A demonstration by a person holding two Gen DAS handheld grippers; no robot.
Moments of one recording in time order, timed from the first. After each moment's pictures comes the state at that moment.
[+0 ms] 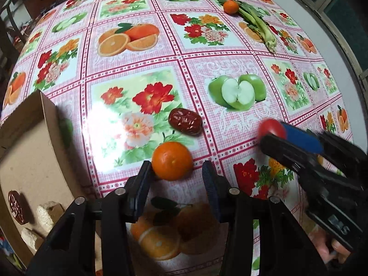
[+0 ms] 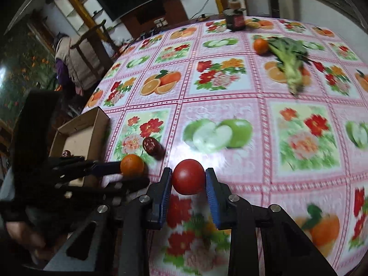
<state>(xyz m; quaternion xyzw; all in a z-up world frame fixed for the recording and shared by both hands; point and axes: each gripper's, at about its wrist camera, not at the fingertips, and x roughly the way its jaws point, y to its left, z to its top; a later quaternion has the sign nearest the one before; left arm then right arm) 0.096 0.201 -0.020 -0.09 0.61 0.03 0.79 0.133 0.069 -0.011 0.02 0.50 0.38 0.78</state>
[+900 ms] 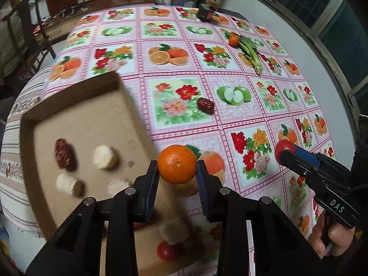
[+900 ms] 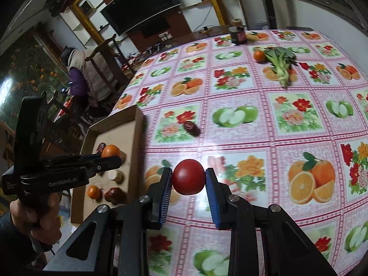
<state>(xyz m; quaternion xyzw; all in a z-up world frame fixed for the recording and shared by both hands) -0.006 0.242 0.054 -0.14 0.55 0.05 0.82 0.049 0.043 0.041 0.06 0.47 0.39 0.79</state>
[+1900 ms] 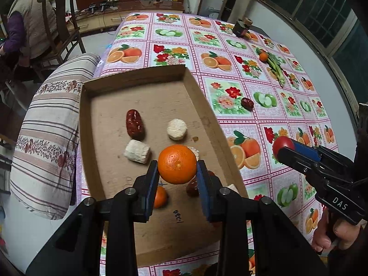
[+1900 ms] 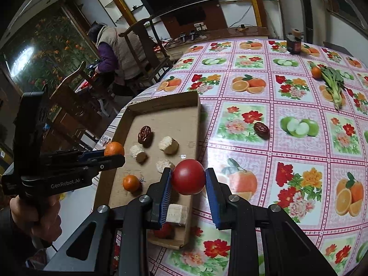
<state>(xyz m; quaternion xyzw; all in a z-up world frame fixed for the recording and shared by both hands) -0.085 0.308 0.072 -0.16 0.53 0.11 0.83 -0.001 0.130 0.069 0.00 0.45 0.47 0.76</state>
